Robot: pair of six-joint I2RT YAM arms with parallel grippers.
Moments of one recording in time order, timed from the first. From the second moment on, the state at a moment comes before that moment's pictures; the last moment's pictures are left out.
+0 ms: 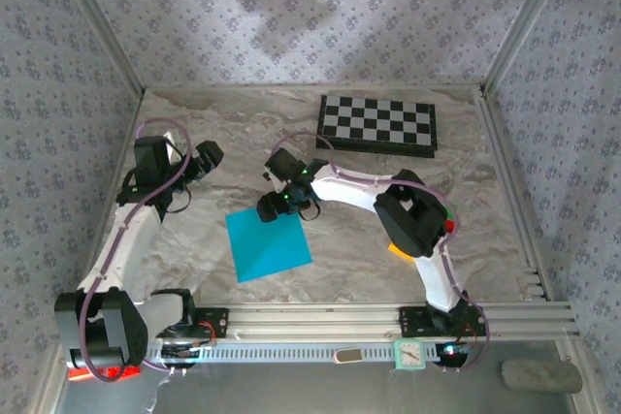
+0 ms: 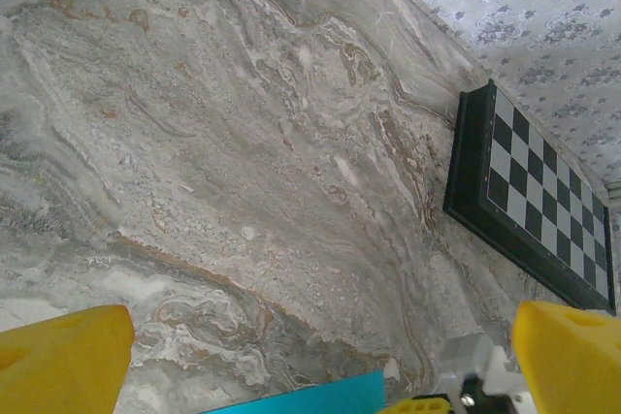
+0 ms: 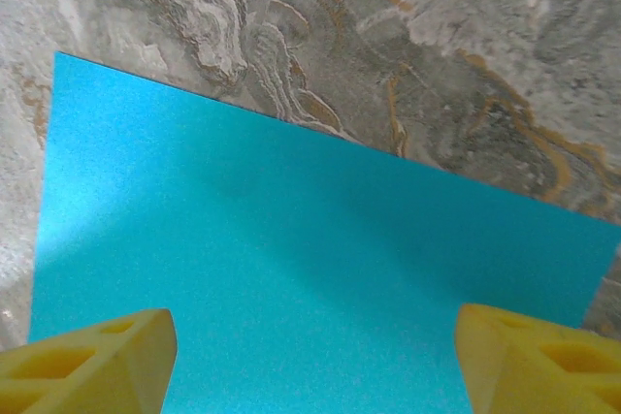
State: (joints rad) left arm 0.01 1.11 0.81 -0.34 0.30 -0.63; right arm 0.88 2.10 1.54 -0.56 -0.22 0.40
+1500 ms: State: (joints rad) left arm -0.59 1.95 1.47 -0.89 -0.01 -0.36; right arm 0.48 1.73 1.20 -0.40 -0.01 0.74
